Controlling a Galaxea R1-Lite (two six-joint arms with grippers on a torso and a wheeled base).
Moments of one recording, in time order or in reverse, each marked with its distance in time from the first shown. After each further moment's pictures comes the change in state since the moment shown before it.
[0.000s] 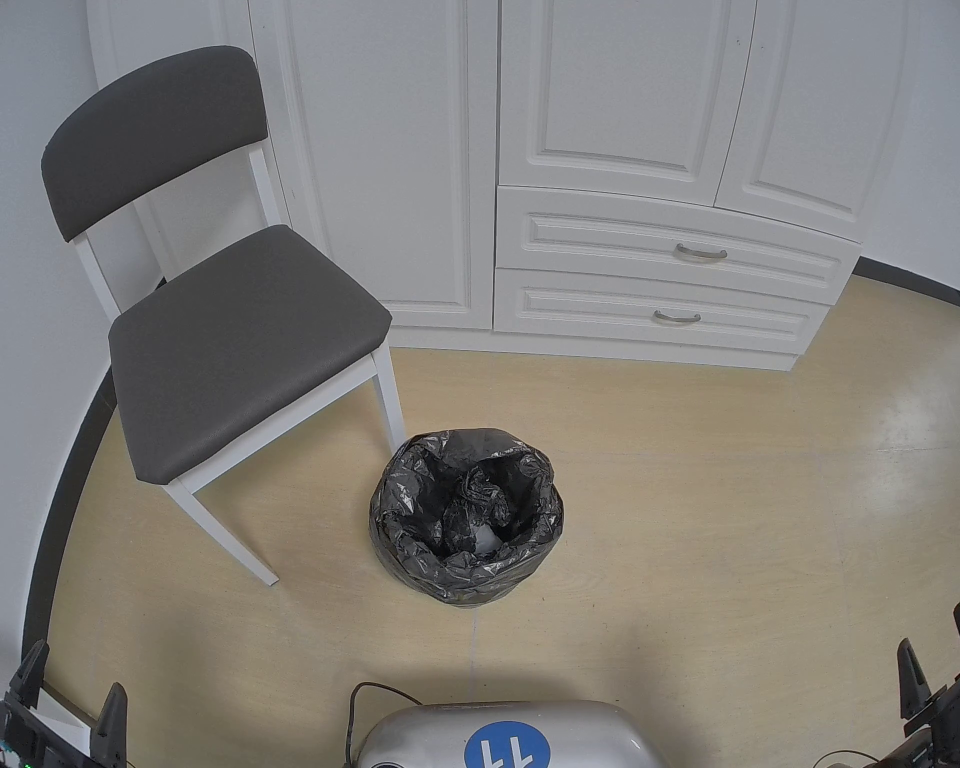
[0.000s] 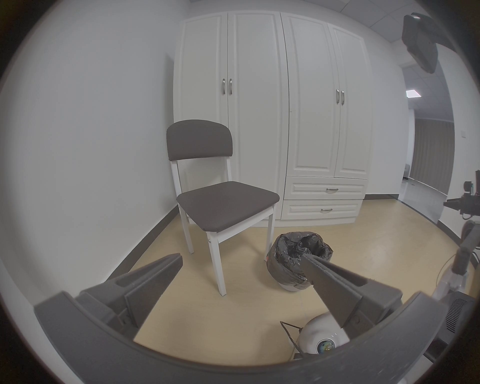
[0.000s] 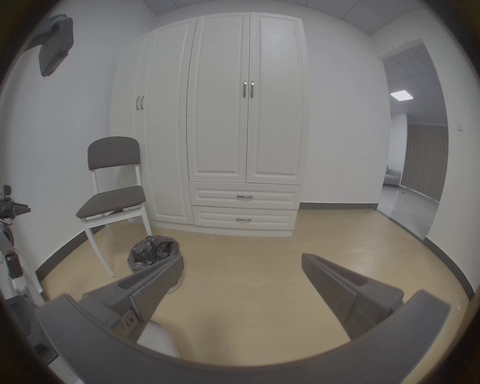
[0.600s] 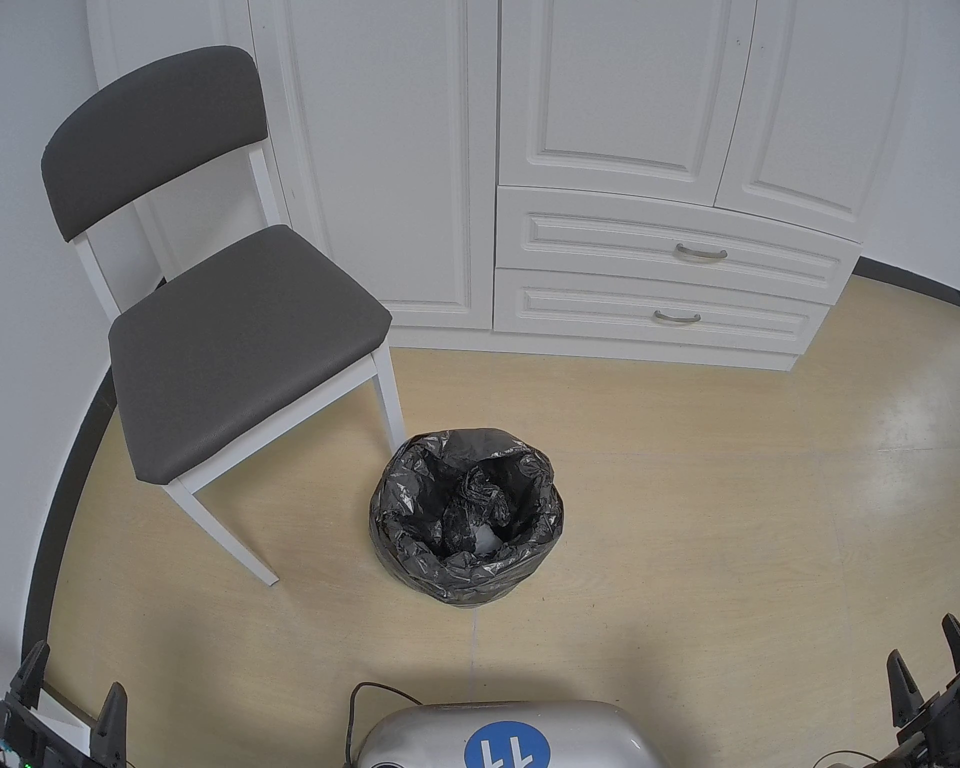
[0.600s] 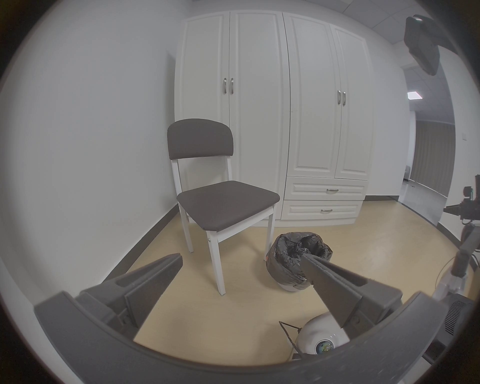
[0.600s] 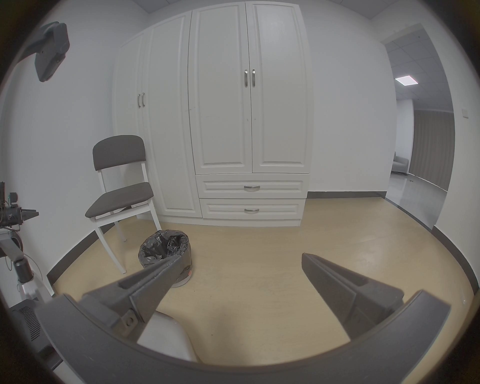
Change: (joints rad) left arm 0.001 0.001 0.000 0.001 0.001 -0.011; right arm 0.001 0.001 0.000 0.049 0.037 0.041
